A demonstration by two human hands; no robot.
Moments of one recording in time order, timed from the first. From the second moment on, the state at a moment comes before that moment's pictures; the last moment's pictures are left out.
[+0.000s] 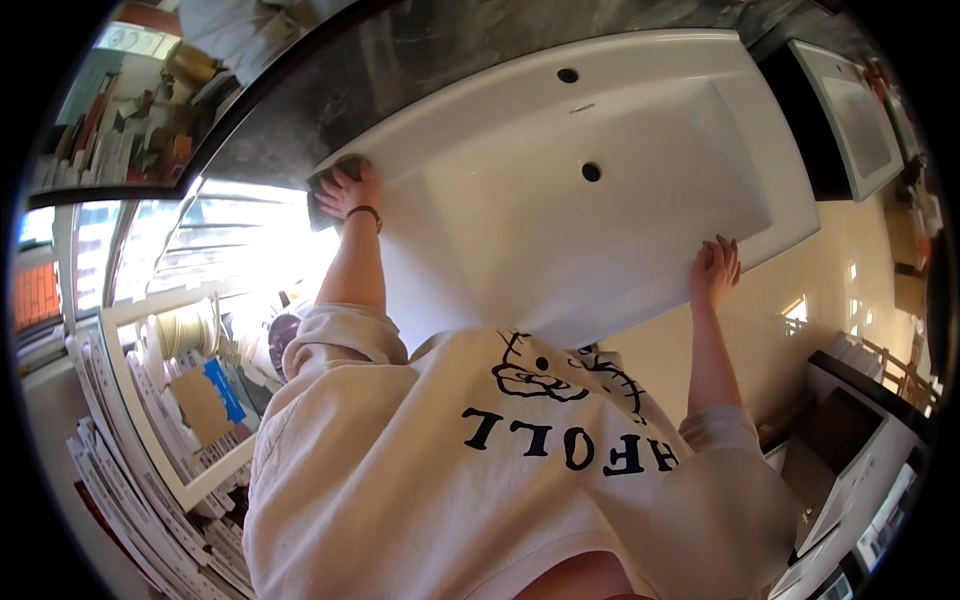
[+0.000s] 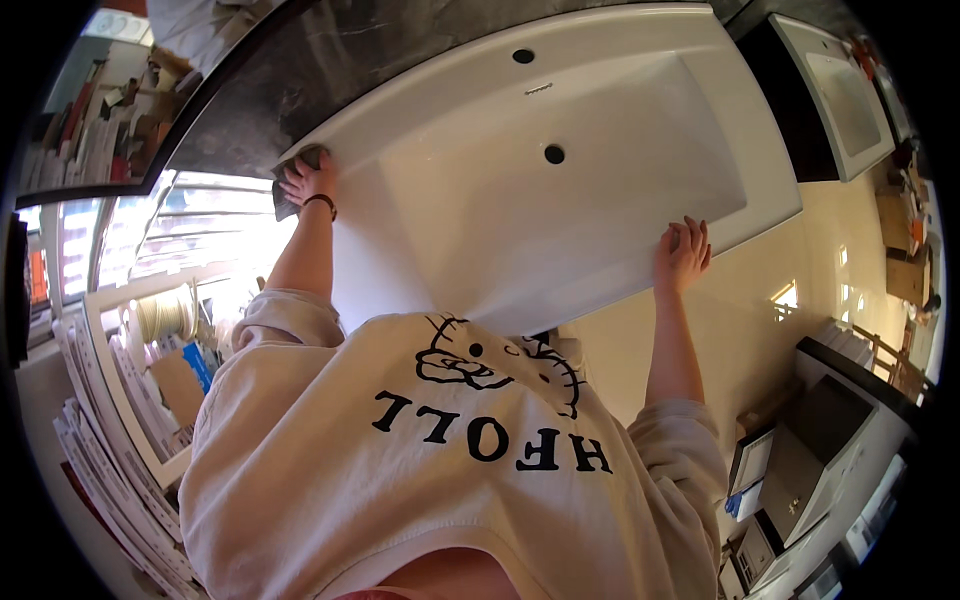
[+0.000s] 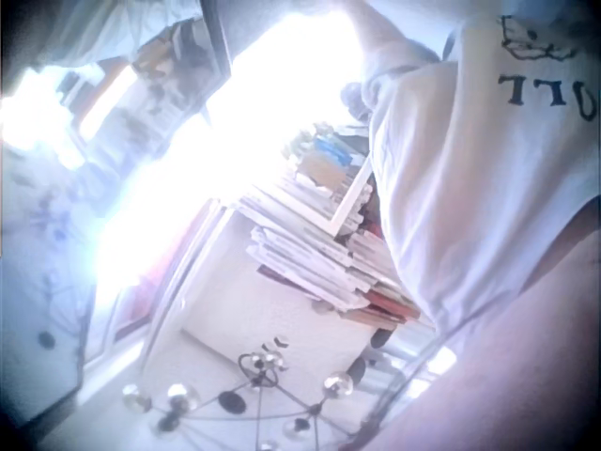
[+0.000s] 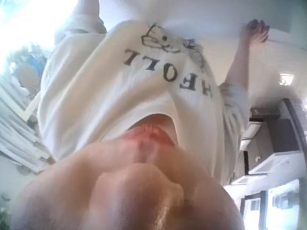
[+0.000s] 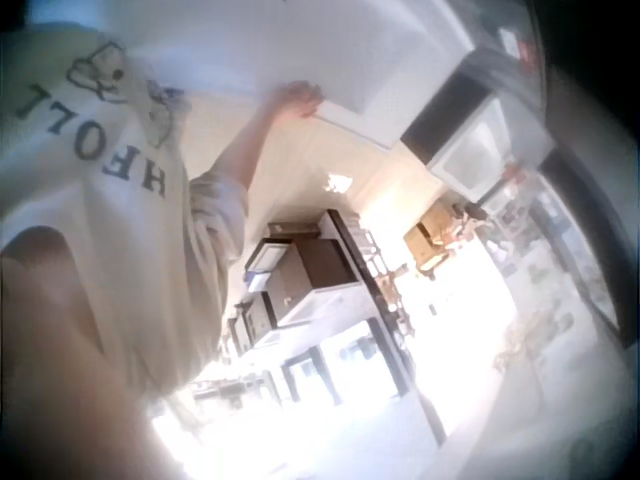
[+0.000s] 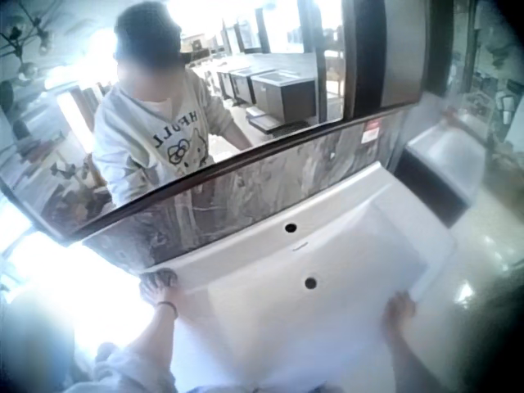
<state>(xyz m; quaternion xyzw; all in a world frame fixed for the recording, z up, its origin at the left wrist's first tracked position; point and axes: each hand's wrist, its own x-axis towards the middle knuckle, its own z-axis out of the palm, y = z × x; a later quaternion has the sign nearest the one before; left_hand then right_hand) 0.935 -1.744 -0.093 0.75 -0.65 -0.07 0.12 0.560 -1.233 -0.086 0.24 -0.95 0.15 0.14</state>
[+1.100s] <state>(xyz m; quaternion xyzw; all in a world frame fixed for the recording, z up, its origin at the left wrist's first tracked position) 0.802 -1.710 -0.121 0.57 -0.79 0.02 0.22 0.567 -1.235 -0.069 0.25 -0.95 0.12 0.11</state>
